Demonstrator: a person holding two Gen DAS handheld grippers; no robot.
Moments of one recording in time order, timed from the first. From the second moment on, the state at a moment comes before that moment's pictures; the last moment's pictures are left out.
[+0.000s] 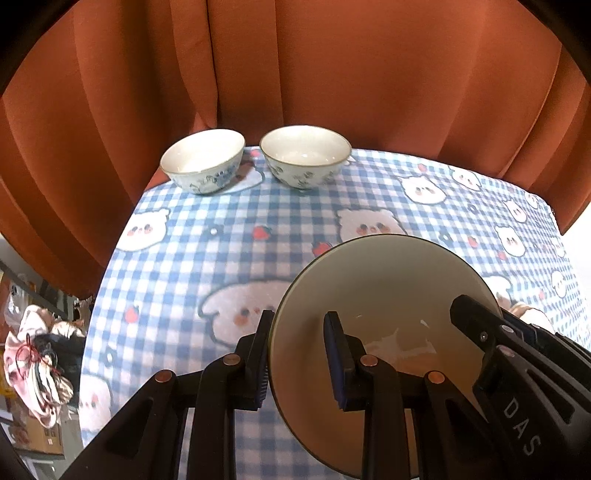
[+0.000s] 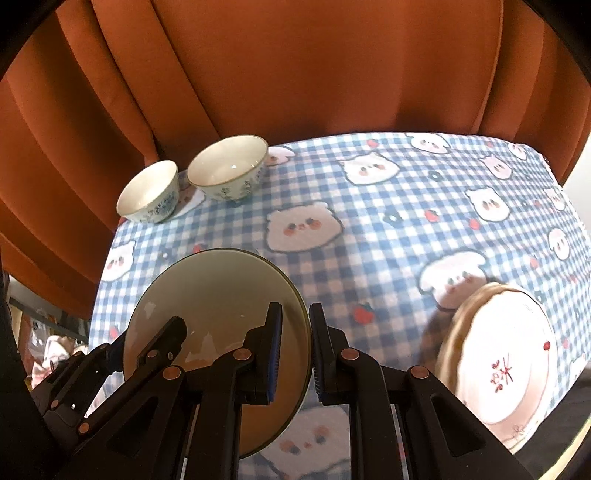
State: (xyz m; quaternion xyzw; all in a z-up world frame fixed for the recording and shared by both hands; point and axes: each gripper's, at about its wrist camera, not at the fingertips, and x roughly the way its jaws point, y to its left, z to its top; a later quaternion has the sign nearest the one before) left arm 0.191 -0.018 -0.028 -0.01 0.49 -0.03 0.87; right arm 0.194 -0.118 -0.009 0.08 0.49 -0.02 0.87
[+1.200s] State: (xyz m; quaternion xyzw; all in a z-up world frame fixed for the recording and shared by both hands) left arm 0.120 -0.091 -0.080 -0.04 0.52 0.06 0.85; right arm 0.133 -0.196 -0.065 0.03 0.54 0.06 0.84
